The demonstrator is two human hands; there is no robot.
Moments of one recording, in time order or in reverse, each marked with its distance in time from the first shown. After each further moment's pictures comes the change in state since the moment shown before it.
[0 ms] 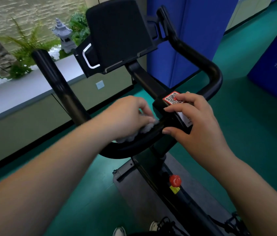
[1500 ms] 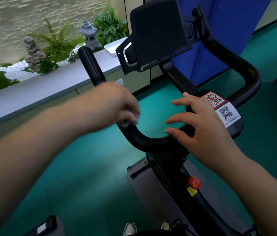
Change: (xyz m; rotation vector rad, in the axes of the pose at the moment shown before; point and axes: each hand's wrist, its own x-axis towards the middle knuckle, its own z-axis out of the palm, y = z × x) left_hand -0.047 -0.074 -0.070 0.372 0.048 0.315; right_hand 0.006 -0.048 0.034 -0.032 -0.178 -0.157
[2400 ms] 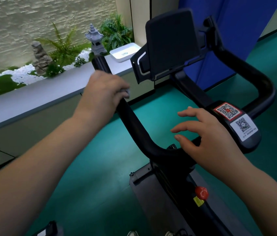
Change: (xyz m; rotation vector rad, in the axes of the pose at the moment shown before) left_hand 0.002 -0.064 0.021 0.126 0.629 -0.099; right_hand 0.012 -0.011 0.012 0.000 -0.067 0.111
